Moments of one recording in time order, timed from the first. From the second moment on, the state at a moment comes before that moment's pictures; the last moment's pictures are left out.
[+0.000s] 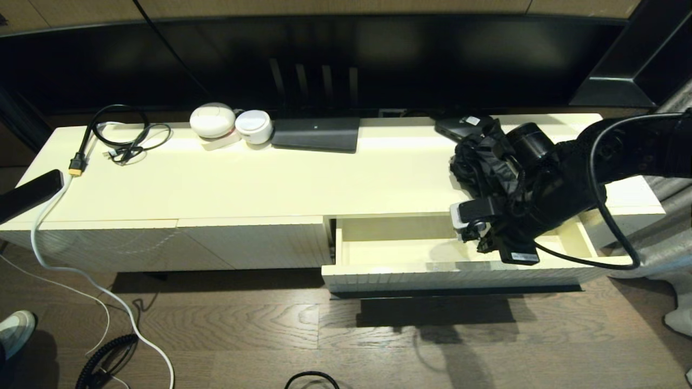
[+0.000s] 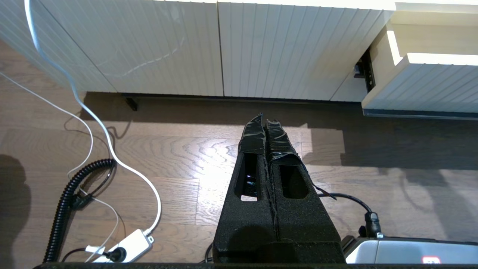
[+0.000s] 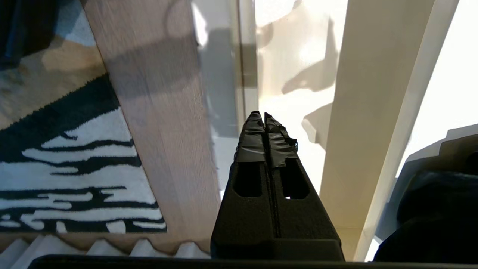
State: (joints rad) left arm 0.00 0.00 0.00 -0.01 0.02 -0.06; right arm 0.32 1.97 -1.68 0.74 0.00 -1.19
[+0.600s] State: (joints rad) left arm 0.00 0.00 0.00 -0.01 0.02 -0.06; right arm 0.29 2.15 -1.93 0.92 -0.03 -1.21
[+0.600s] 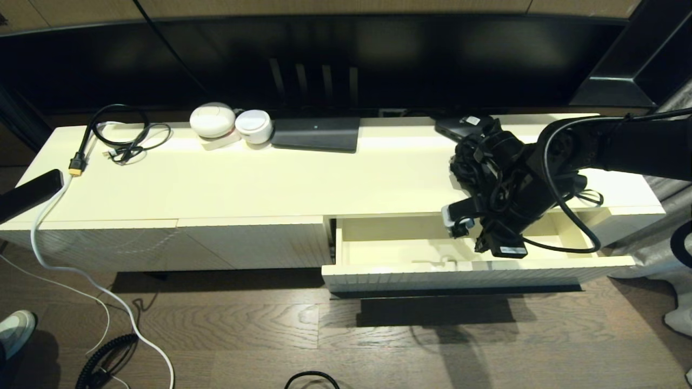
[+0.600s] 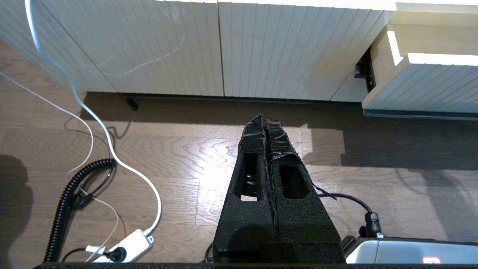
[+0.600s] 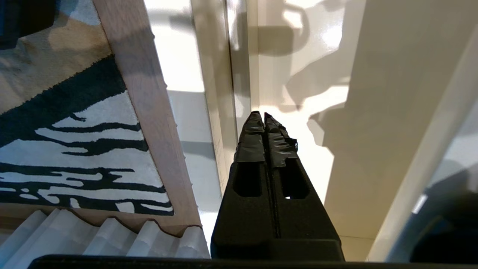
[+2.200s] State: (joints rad) left arm 0.00 0.00 0.00 -0.01 0.02 -0.06; right arm 0.30 2.12 -1.75 0.96 0.00 -1.21
